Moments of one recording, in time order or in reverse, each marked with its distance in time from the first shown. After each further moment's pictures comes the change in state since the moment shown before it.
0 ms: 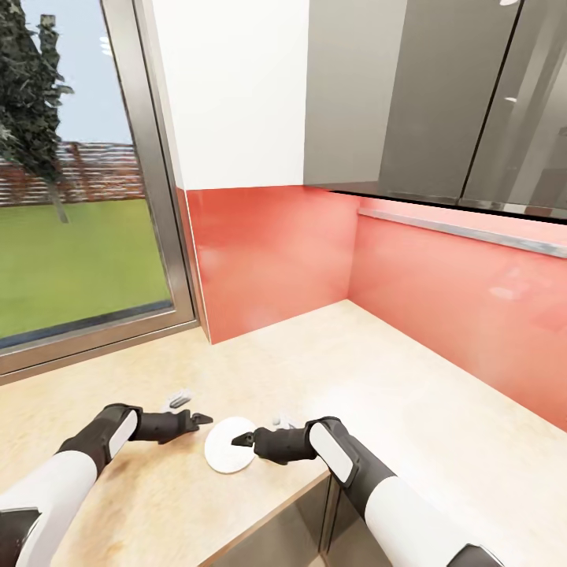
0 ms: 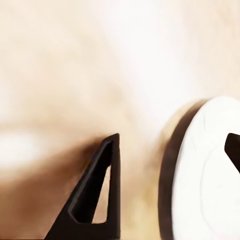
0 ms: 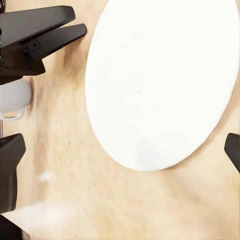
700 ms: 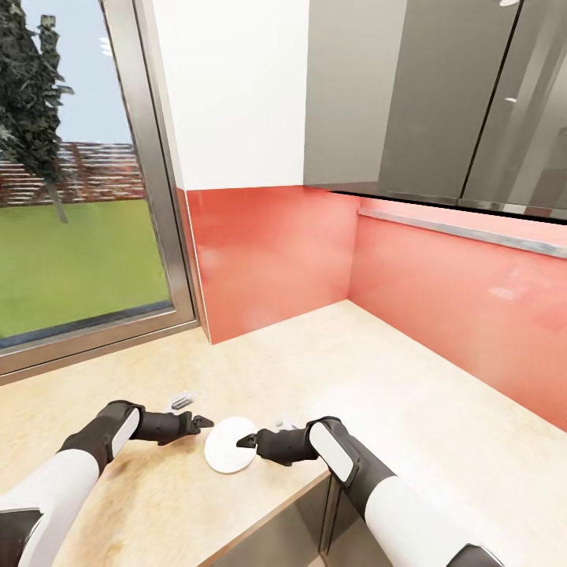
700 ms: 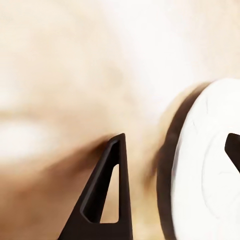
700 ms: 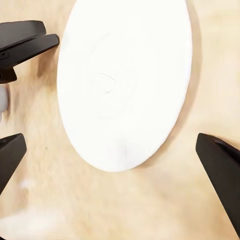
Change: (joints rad) left arm 0.000 -0.008 0.001 -0.027 -0.063 0.058 -0.009; right arm 0.000 0.000 -0.001 0.000 -0.022 0.000 -0.096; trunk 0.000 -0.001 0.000
